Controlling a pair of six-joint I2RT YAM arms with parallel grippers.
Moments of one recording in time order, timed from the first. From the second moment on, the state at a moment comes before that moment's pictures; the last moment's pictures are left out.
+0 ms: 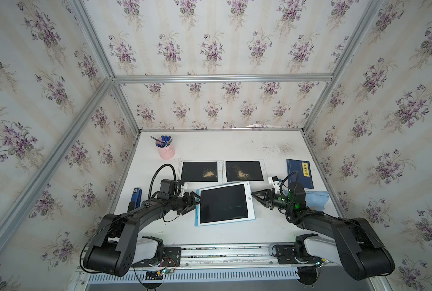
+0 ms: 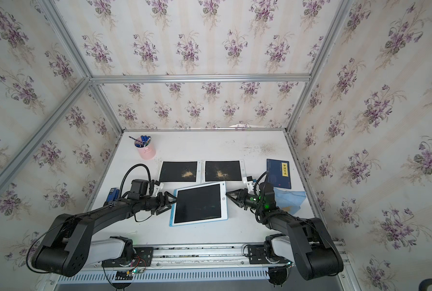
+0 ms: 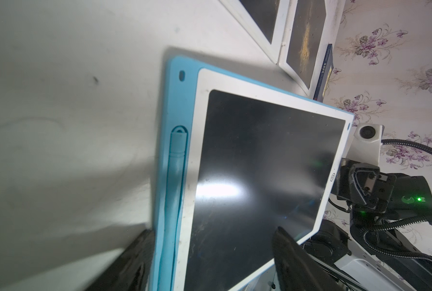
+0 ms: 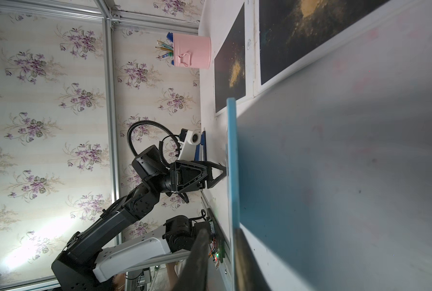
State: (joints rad) left arm -0.17 1.31 0.35 -0.08 0.73 -0.69; right arm 0.21 1.24 0.13 0.69 -0.96 1.16
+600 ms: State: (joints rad) left arm -0.17 1.30 0.34 -0.08 0.73 -0.69; right arm 0.21 1.20 0.12 0.88 -1.04 1.33
